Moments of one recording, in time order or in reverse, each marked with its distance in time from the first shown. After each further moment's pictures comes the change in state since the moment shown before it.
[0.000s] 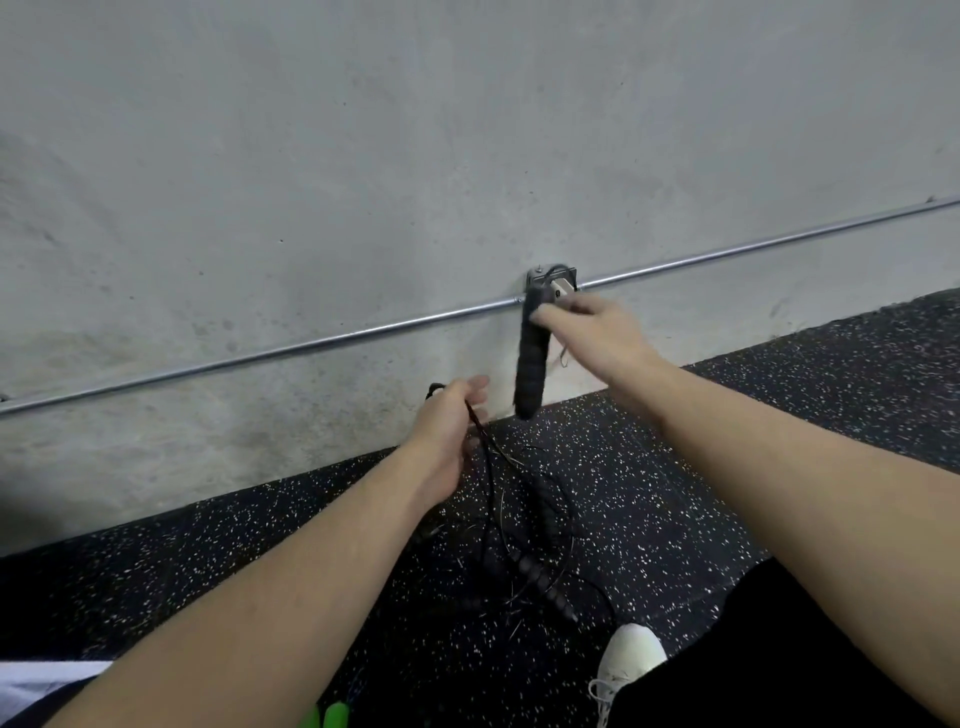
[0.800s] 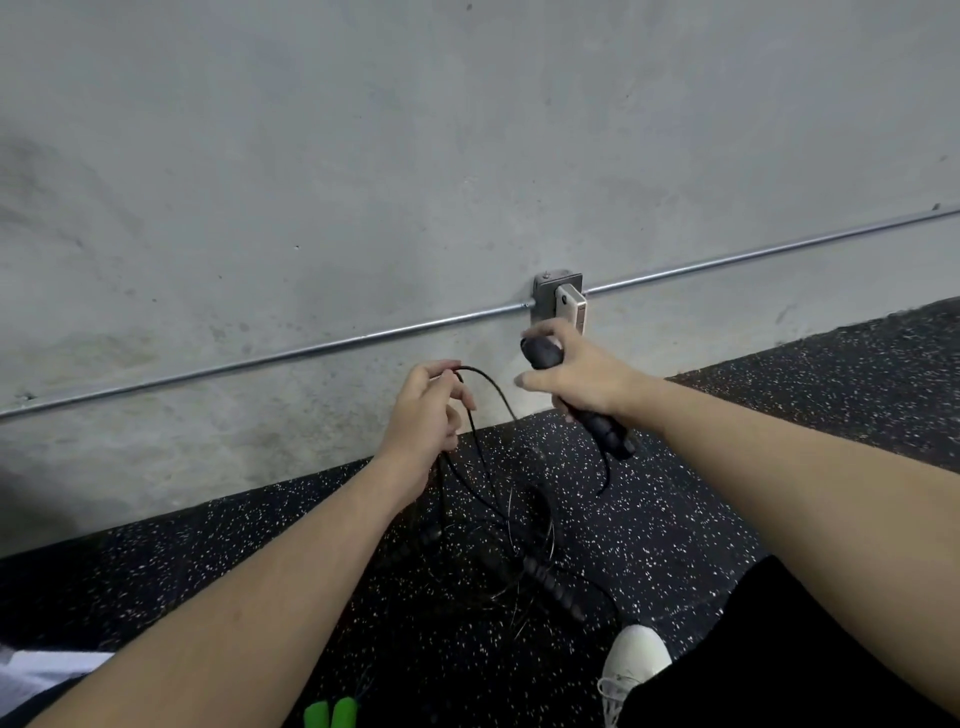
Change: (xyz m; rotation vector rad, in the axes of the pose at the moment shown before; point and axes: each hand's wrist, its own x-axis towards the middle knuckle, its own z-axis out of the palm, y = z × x) left_hand -0.003 -0.001 -0.034 0.059 0.035 0.290; right_hand -0.009 0.015 0.008 -0.152 -0.369 -0.029
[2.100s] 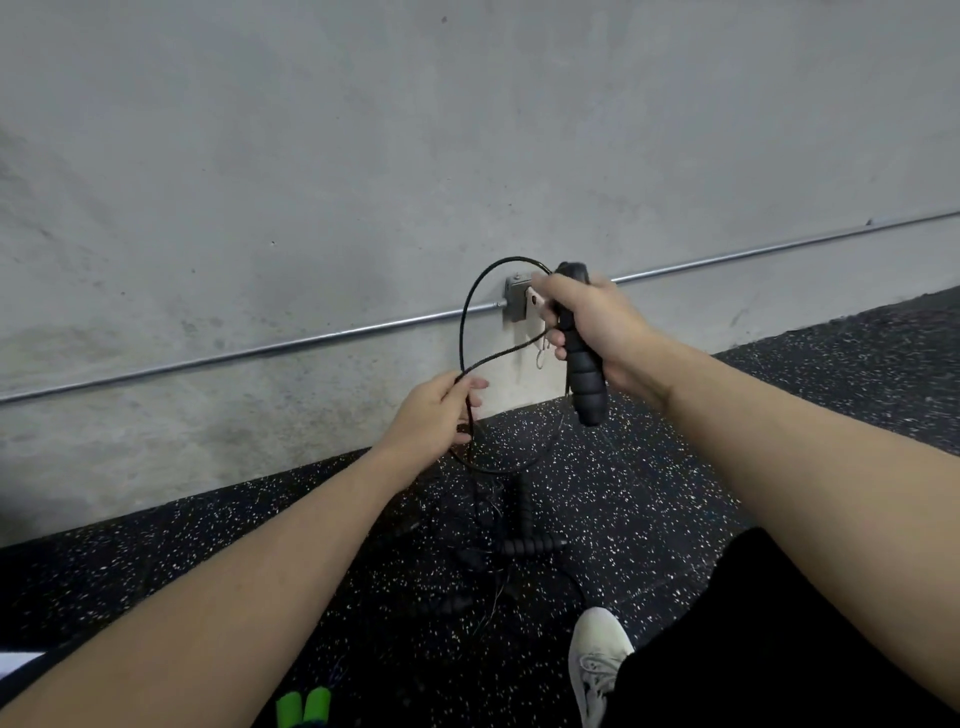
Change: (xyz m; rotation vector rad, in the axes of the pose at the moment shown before) left_hand -0.021 0.008 0.019 0.378 -0.200 0.068; right_hand -0.030 -0.037 -0.034 0.554 0.193 -0.067
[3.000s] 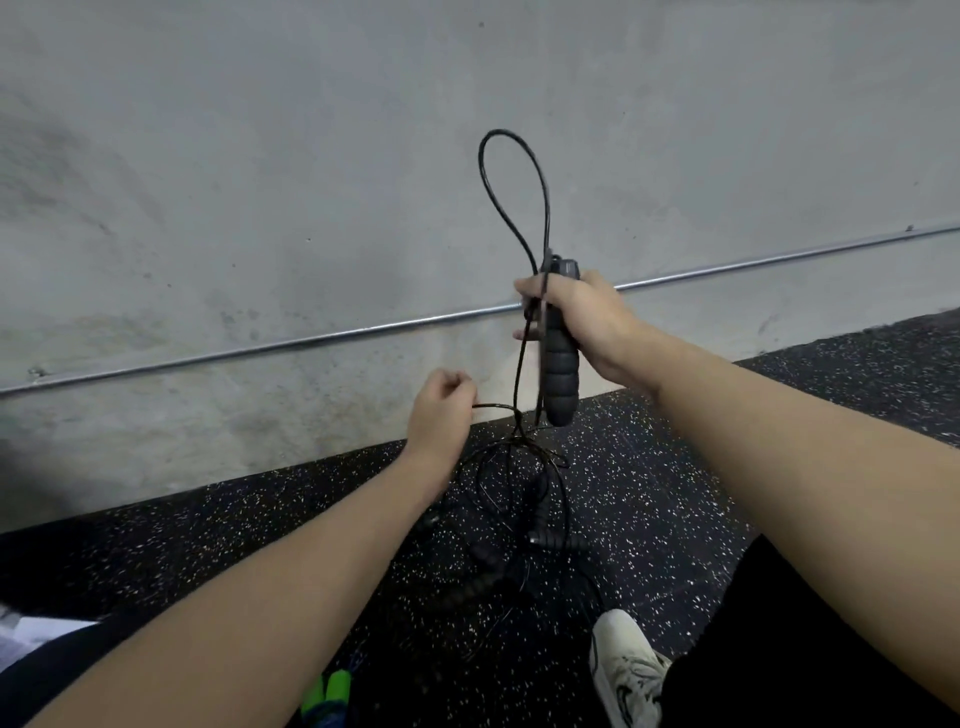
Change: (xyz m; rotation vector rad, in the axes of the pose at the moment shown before) left_hand -0.016 -0.003 0.002 -0.223 0.300 -0.045; right_hand 0.007 -0.002 0.037 -0.046 -0.029 -0.049
